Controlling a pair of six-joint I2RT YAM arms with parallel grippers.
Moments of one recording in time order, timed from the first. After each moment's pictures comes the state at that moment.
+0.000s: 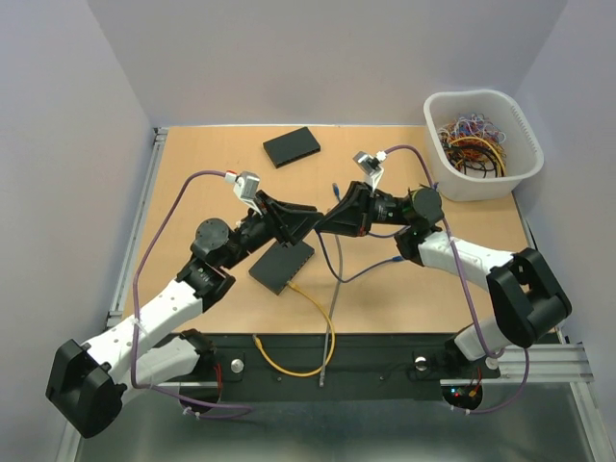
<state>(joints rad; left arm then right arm) -0.67 0.92 0.60 0.56 0.30 -0.70 0.54 1.49 0.81 1.18 -1.00 1.11</state>
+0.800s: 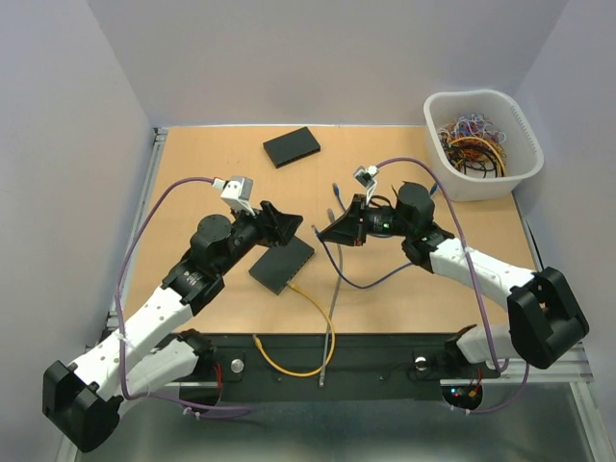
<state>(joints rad) -0.63 0.83 0.64 0.11 0.05 -0.55 0.55 1.36 0.76 0.58 -0.87 0.69</state>
